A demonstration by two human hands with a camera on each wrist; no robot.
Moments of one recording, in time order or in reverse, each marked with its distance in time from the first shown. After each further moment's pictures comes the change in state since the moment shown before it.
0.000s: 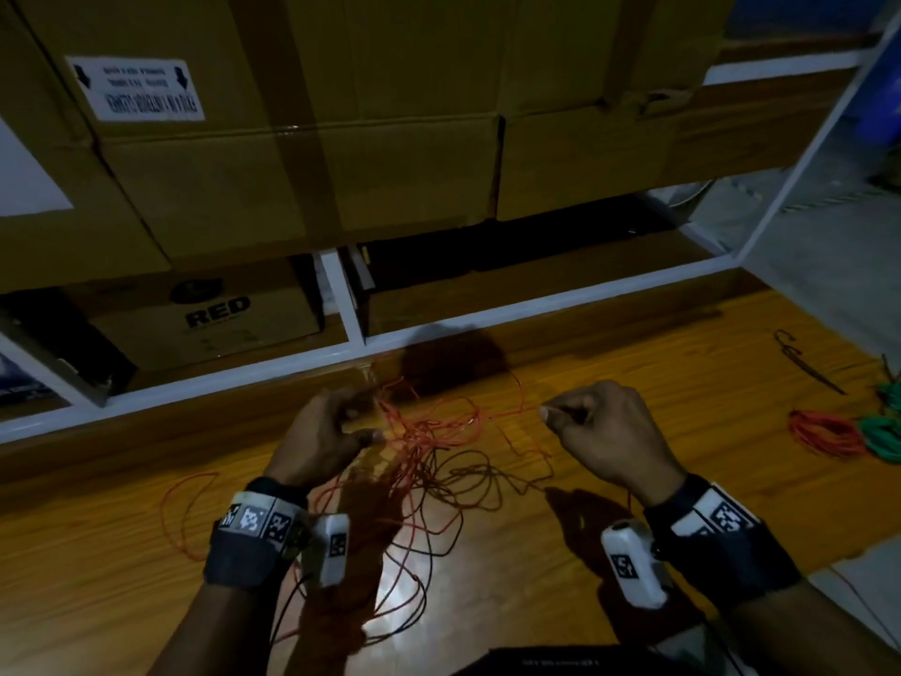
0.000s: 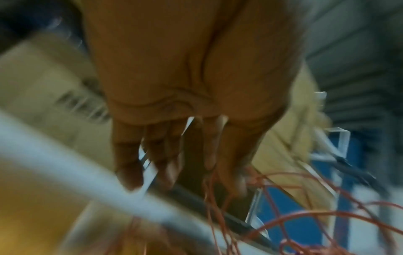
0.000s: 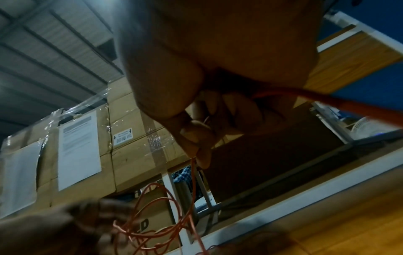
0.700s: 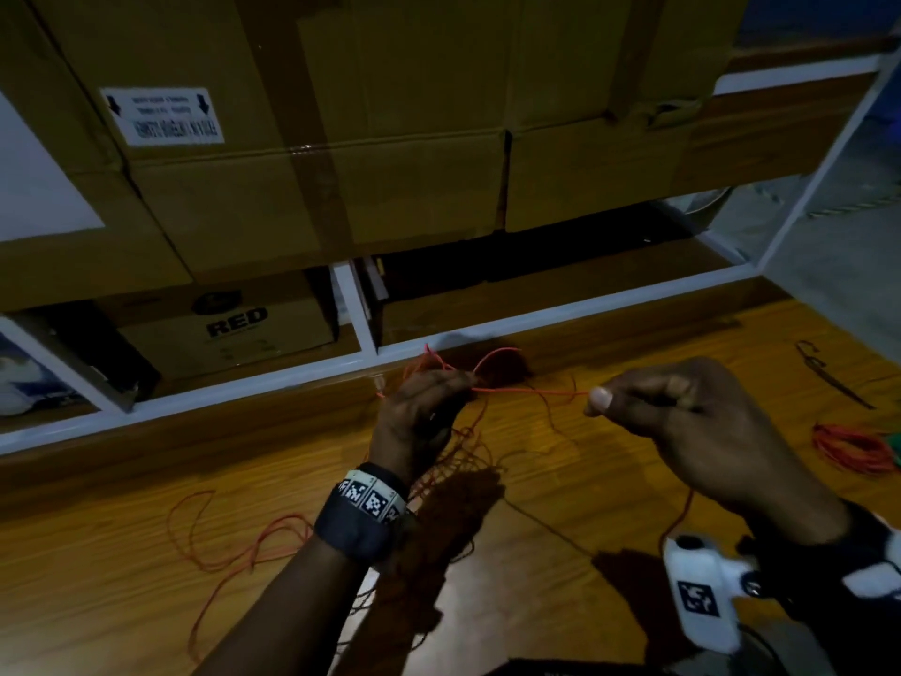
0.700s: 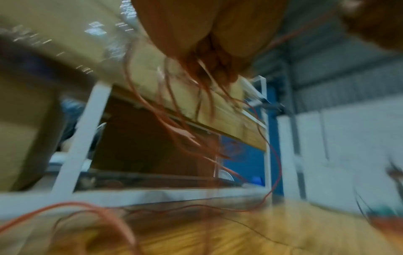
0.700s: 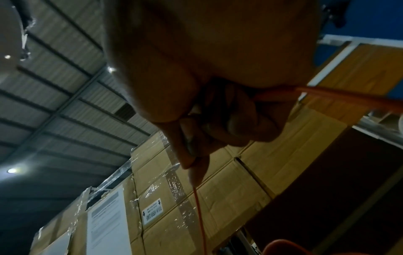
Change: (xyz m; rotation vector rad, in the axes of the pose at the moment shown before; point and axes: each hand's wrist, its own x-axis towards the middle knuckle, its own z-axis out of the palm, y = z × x) left_hand 0.030 0.040 0.070 0.106 0.445 0.859; right_hand -0.030 -0.028 -0.081 0.377 -0.034 -0.079
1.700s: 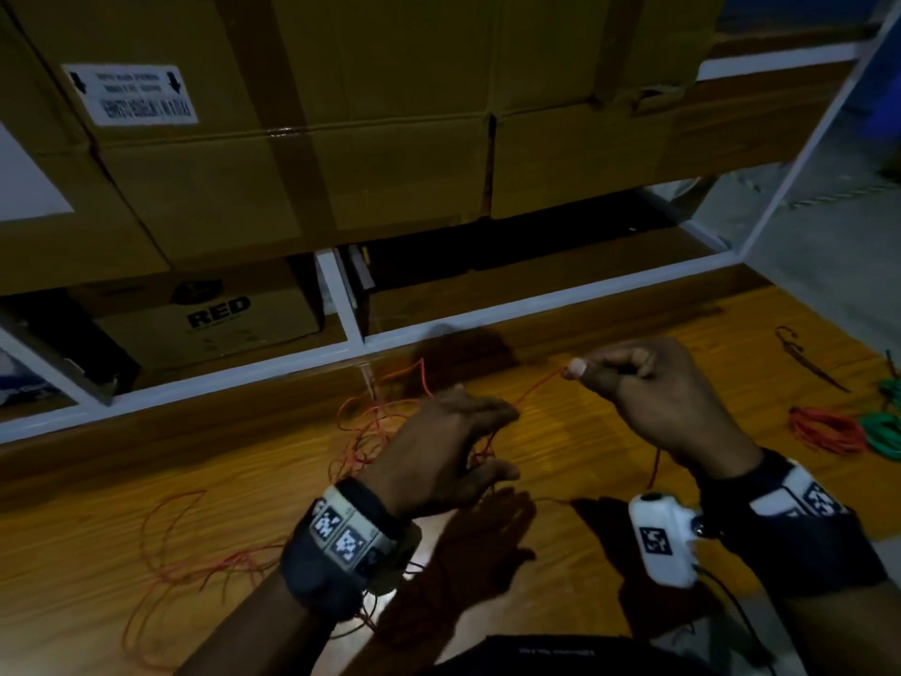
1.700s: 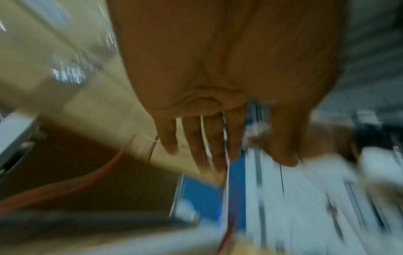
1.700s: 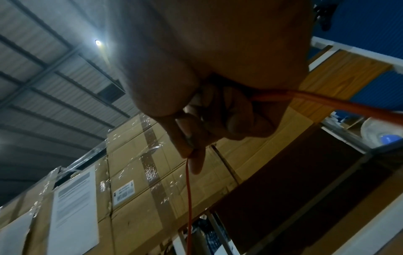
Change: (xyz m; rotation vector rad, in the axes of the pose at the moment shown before) left_hand 0.013 0.071 -0.021 0.031 -0.670 -0.067; right_hand 0.027 0.031 0.010 -0.083 0.076 0.007
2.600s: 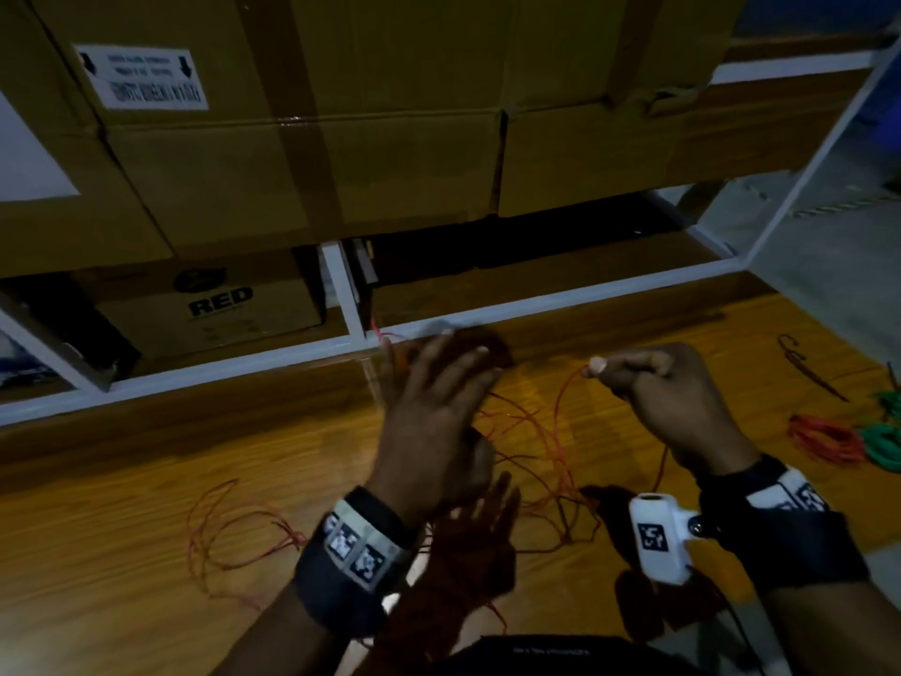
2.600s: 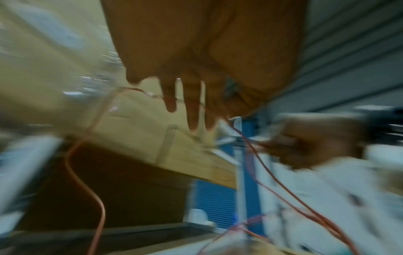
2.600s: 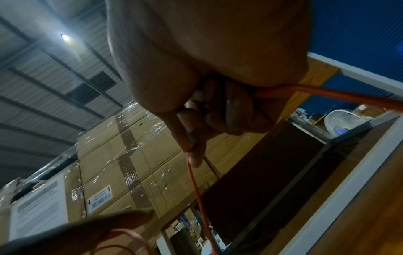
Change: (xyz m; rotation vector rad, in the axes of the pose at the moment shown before) left_hand -0.005 0.012 0.001 0.332 0.258 -0.176; right_hand 0.013 0.033 0.004 0.196 0.078 0.093
